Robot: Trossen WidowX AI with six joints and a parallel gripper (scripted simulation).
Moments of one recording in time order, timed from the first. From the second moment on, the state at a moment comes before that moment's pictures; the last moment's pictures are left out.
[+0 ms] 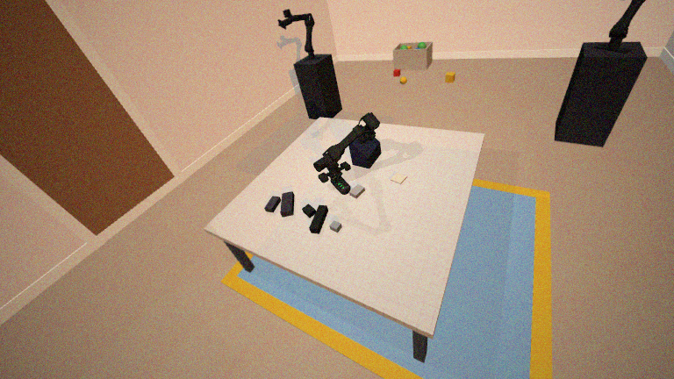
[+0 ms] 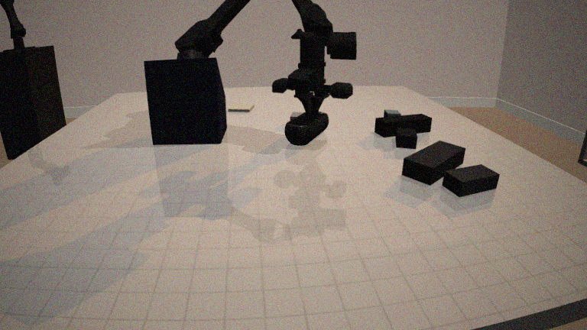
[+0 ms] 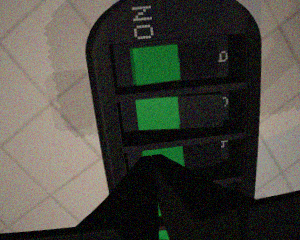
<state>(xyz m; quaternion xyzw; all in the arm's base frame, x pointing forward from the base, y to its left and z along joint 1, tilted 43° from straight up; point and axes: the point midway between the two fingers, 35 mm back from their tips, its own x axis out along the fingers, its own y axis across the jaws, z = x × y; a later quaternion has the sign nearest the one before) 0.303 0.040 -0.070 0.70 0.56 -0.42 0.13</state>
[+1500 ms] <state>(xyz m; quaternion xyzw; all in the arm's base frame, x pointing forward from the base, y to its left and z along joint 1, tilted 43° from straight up) 0.302 0.048 -0.012 0.70 0.56 -0.42 0.13</state>
